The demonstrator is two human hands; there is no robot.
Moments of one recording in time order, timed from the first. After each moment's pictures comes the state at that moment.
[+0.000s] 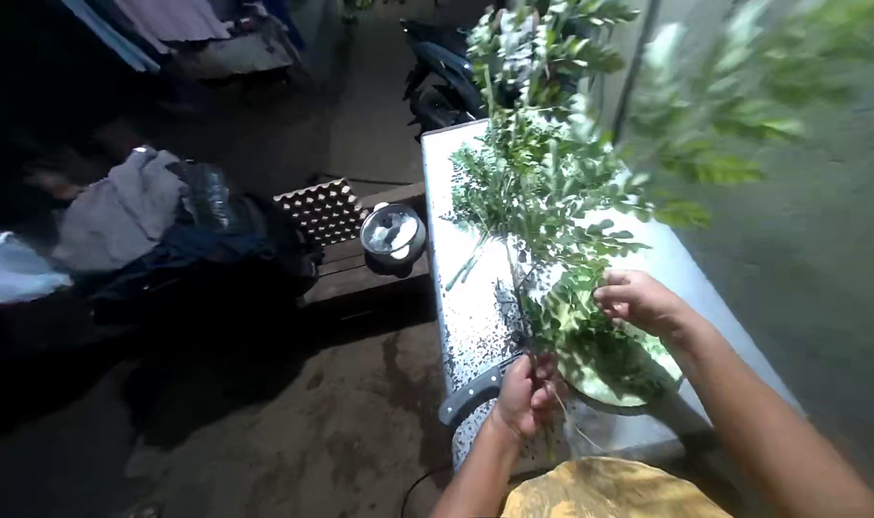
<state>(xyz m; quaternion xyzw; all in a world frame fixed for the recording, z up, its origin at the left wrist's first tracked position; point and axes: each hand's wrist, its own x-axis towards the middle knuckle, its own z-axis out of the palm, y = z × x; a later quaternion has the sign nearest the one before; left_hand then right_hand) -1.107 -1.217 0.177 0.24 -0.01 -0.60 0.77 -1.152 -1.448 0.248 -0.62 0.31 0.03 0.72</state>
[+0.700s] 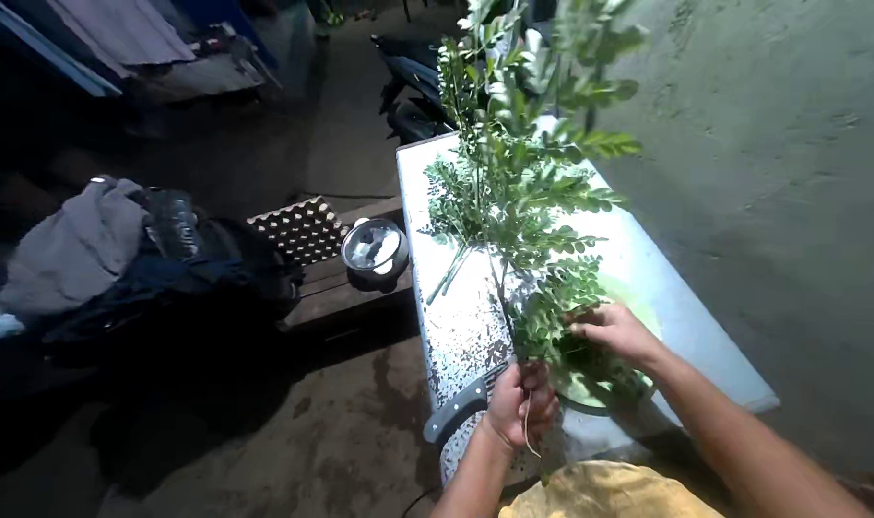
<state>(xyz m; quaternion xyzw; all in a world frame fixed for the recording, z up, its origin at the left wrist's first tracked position) -1.106 -1.224 0.171 0.13 -0.05 -0.66 0.74 -1.186 -1.430 0.219 -0.76 0.26 0.00 0.59</state>
